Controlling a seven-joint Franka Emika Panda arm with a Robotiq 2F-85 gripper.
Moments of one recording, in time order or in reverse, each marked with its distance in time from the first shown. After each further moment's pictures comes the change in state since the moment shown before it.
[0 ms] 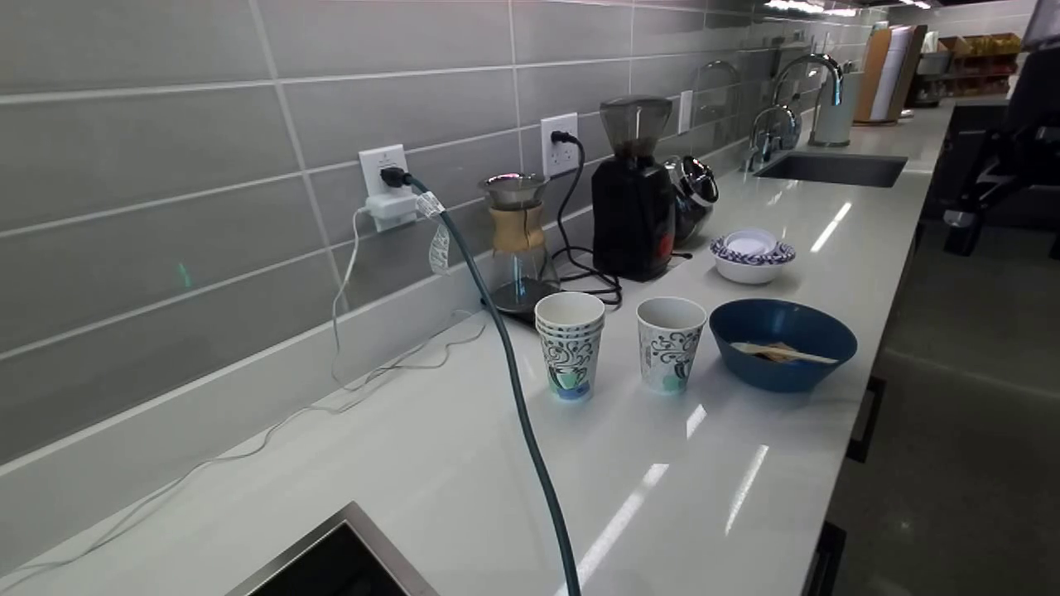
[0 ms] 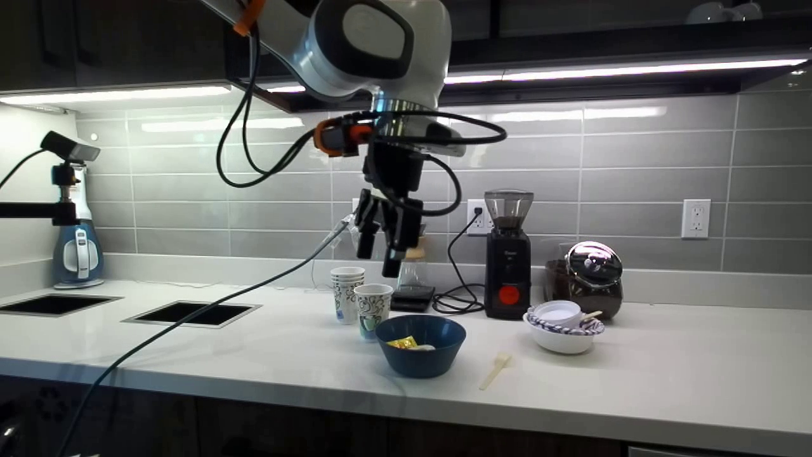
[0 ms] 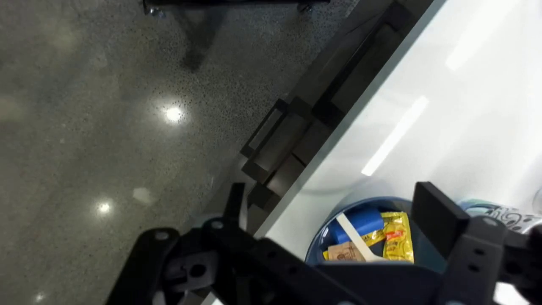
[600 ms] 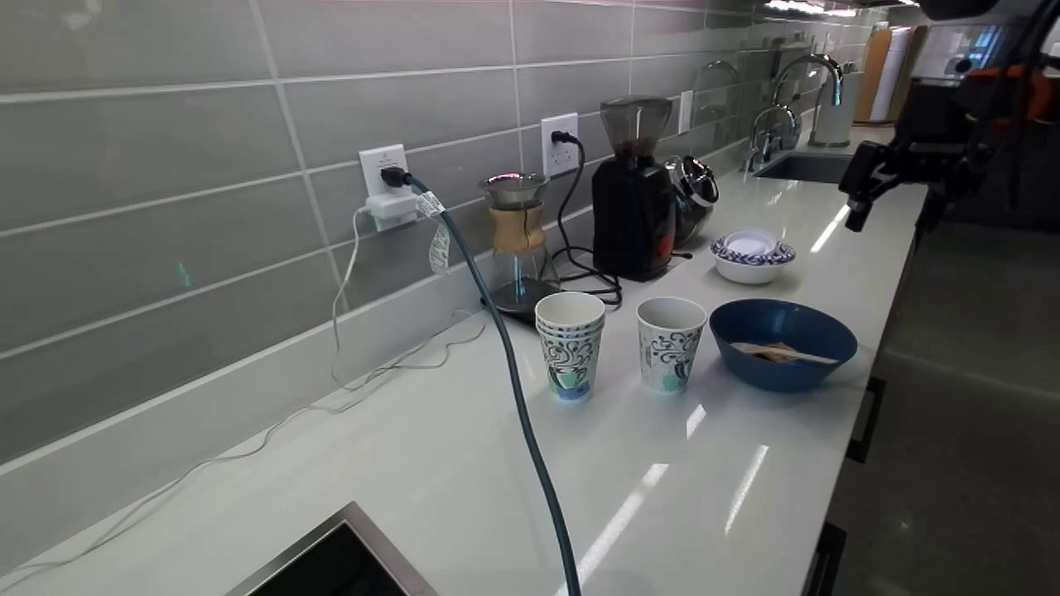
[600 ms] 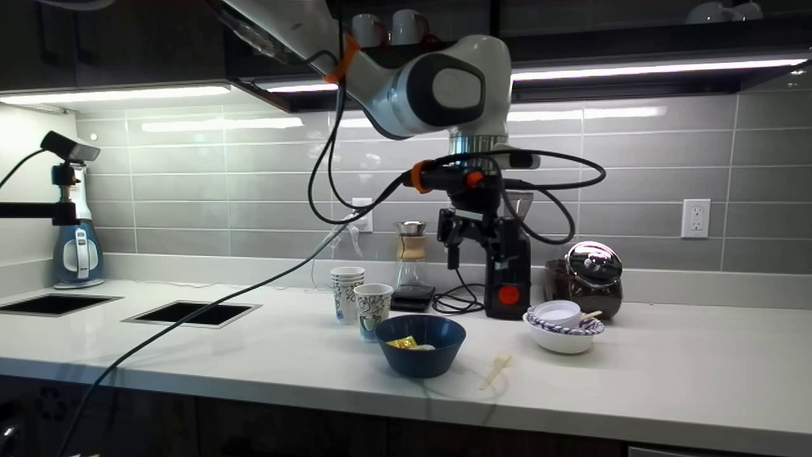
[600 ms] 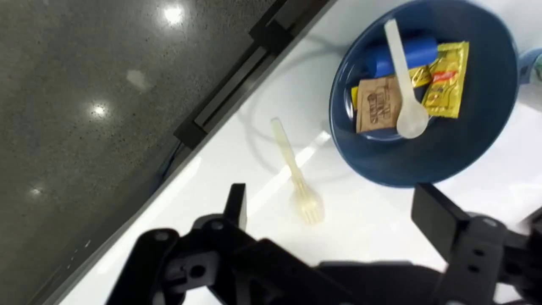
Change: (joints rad) arm 0.000 0.357 -0.006 0.331 -0.005 0.237 -0.111
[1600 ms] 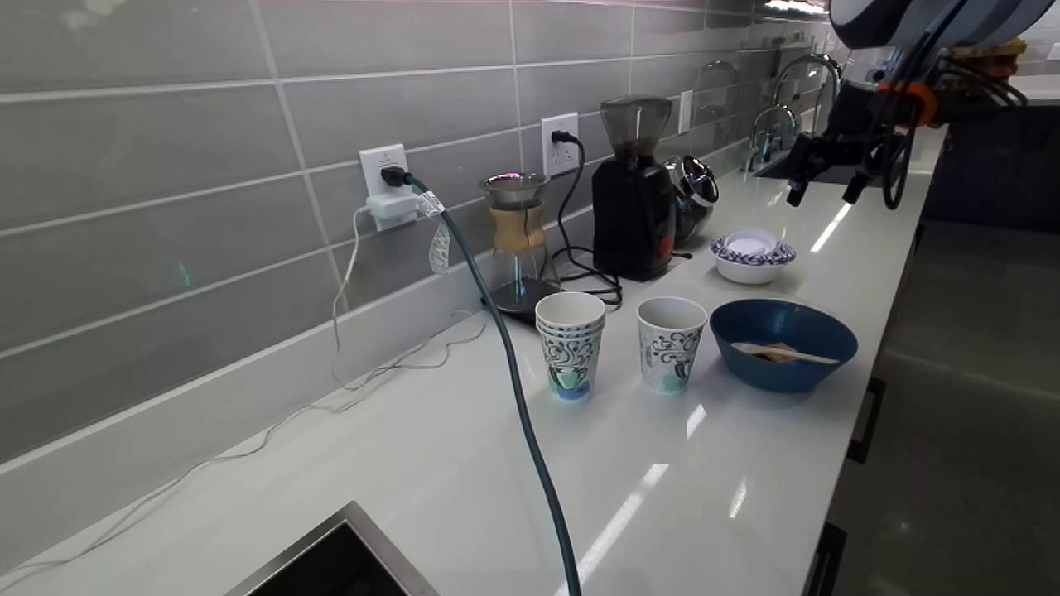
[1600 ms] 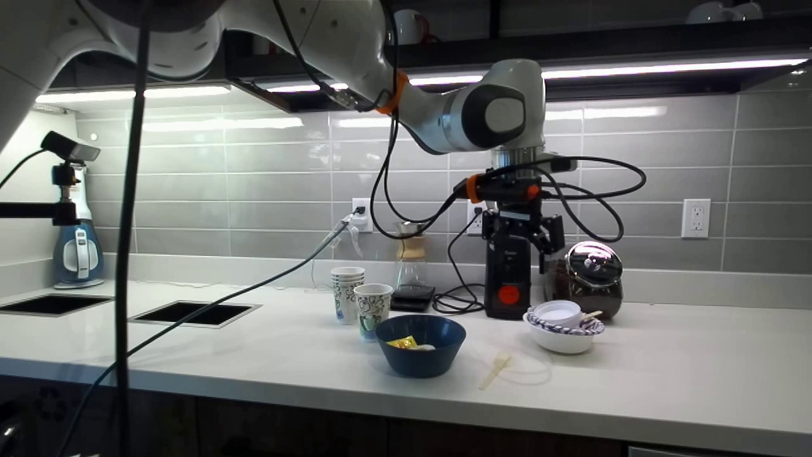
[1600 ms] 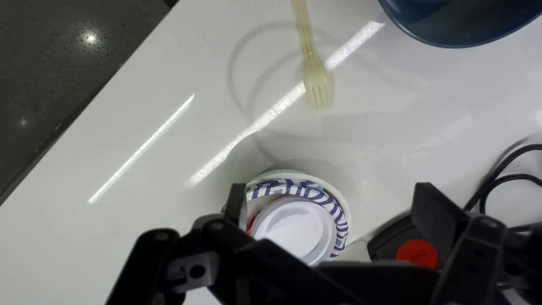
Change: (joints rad) arm -0.001 0.302 0.023 0.405 -0.001 0.039 -0.050
